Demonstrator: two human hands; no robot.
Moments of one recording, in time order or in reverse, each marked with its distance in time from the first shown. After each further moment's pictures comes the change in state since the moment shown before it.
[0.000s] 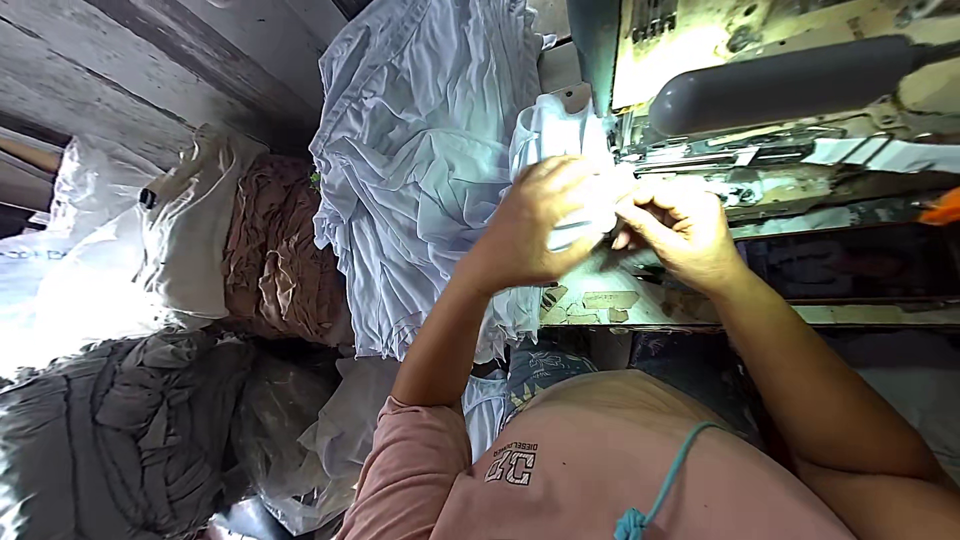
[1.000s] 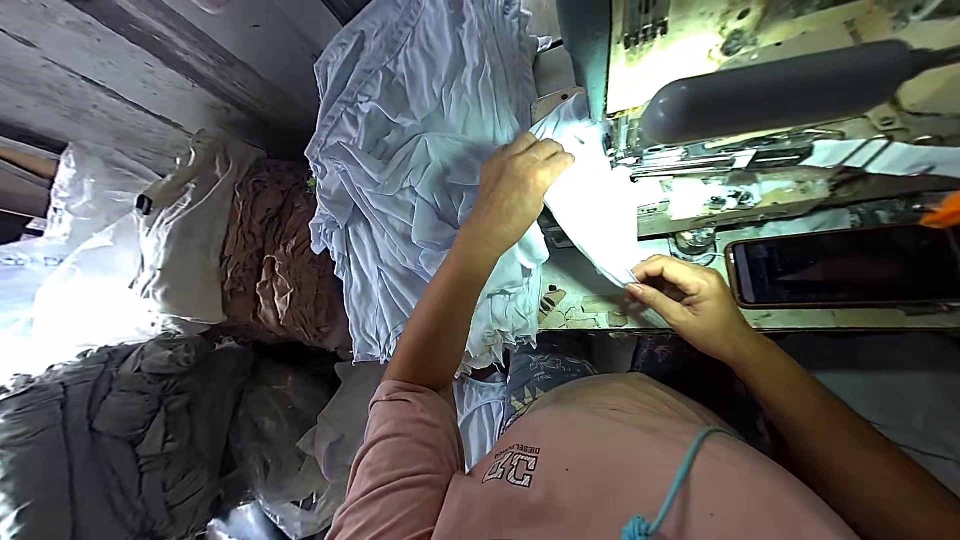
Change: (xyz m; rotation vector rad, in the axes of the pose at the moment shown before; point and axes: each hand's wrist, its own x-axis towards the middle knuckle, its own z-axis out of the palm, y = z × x) left_hand 0.013 -0.042 0.012 0.388 0.043 -0.079; right_hand -0.072 0.011 -0.003 -0.107 -0.058 0.095
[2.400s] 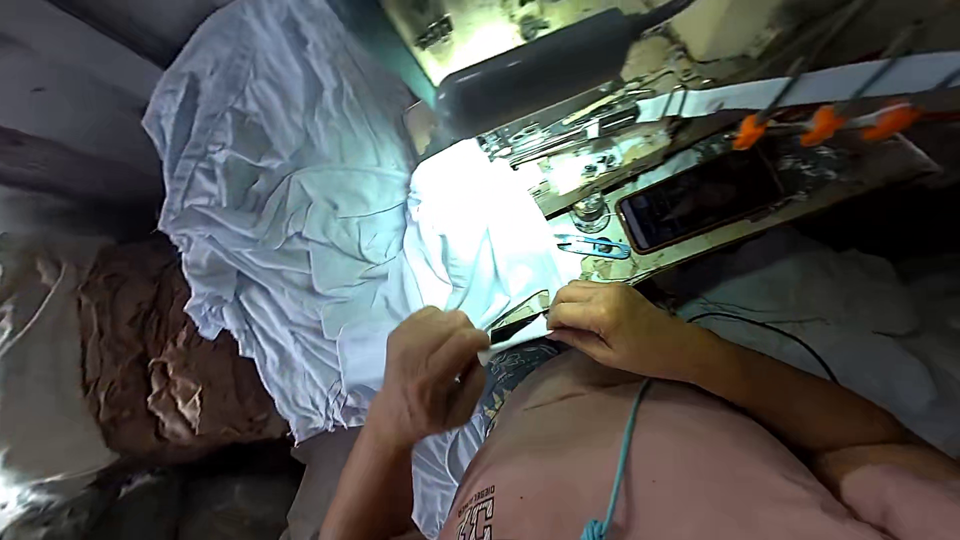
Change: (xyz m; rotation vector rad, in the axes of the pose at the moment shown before) left_hand -0.099 0.077 -0.046 -0.477 -0.022 0.159; right_hand -0.032 -0.058 0.003 -0.279 -0.192 -0.080
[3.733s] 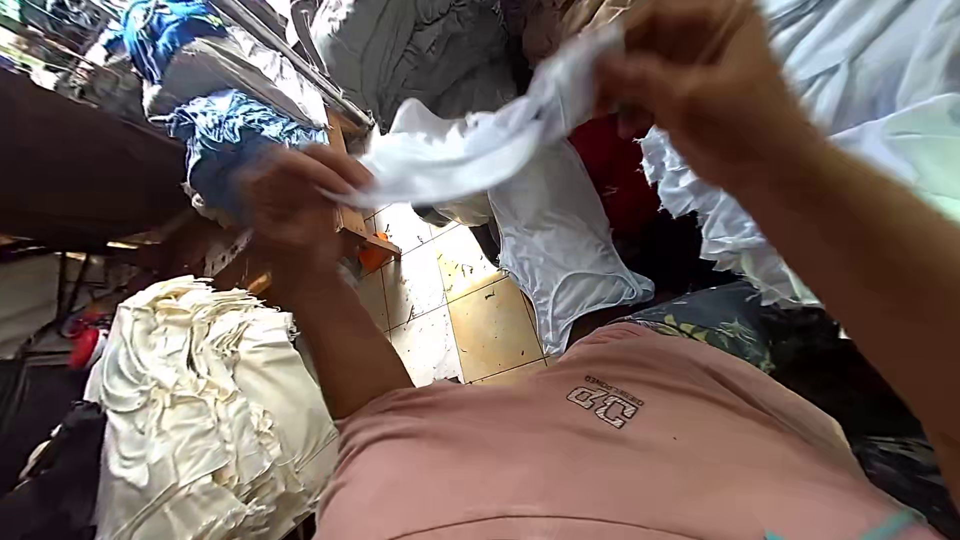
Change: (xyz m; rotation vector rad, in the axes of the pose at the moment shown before) left_hand -0.337 0.299 -0.178 0.380 0.806 -0.894; right_hand 0.202 -0.233 0.236 0.953 -0.808 -0.179
